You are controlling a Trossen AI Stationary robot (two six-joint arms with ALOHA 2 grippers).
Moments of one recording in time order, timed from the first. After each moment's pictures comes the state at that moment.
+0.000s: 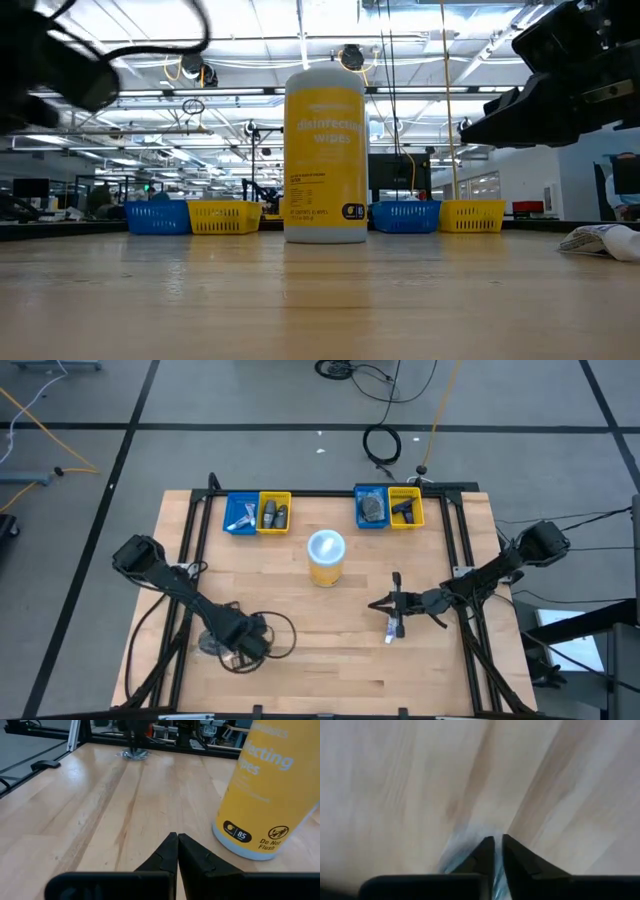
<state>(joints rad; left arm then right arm) -0.60 1.68 1.06 -1.08 0.13 -0.94 0.44 1.35 0.19 0.89 0.42 0.04</state>
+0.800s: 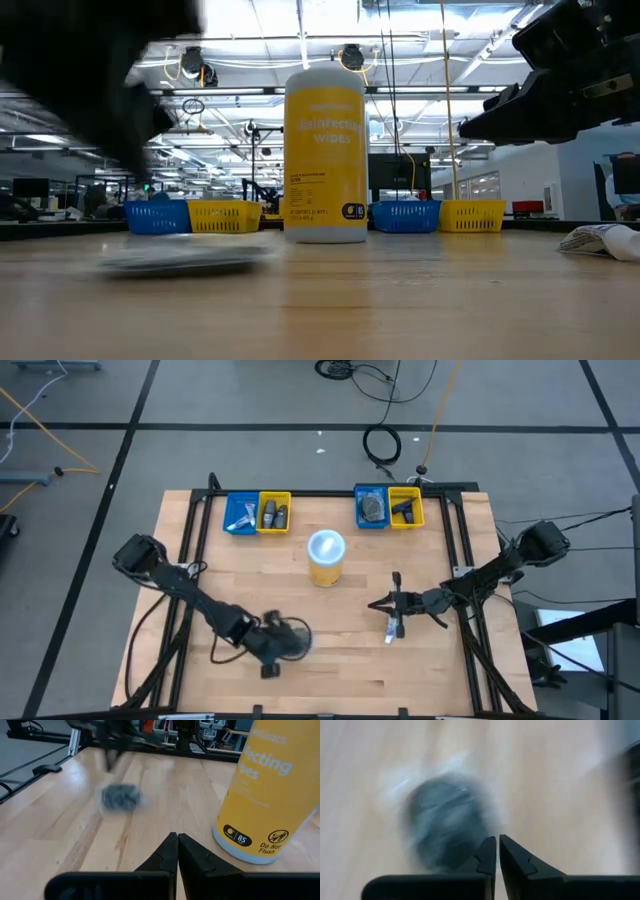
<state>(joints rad) -0.56 1.68 0.94 -0.22 -0.17 -0.61 0.44 1.35 0.19 0.92 0.42 0.03</state>
